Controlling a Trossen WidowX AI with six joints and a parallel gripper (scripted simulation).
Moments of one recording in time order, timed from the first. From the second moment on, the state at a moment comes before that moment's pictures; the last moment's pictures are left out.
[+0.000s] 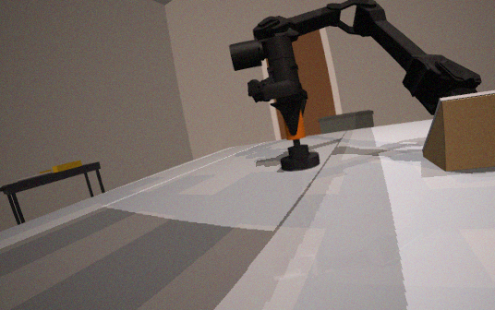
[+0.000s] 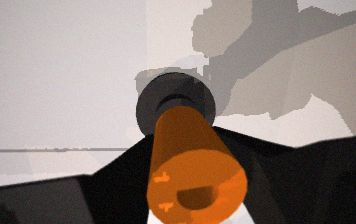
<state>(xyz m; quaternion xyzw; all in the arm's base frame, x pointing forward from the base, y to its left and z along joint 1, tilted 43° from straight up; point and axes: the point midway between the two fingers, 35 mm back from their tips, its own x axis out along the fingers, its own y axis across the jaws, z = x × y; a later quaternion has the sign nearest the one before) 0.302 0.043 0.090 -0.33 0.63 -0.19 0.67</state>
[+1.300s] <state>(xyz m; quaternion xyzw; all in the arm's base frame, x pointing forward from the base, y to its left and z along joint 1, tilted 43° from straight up) 0.302 0.043 0.090 -0.40 0.65 -0.12 0.64</state>
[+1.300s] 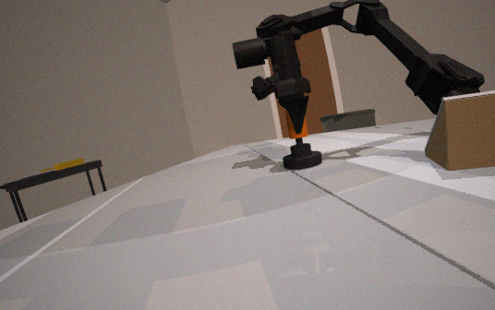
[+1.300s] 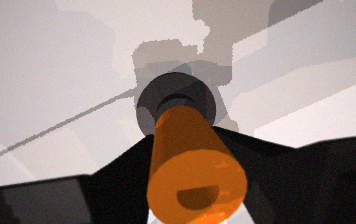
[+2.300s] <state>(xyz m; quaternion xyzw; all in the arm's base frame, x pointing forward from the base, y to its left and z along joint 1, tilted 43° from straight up) 0.303 0.045 0.092 -0.46 0.66 -0.06 0.59</state>
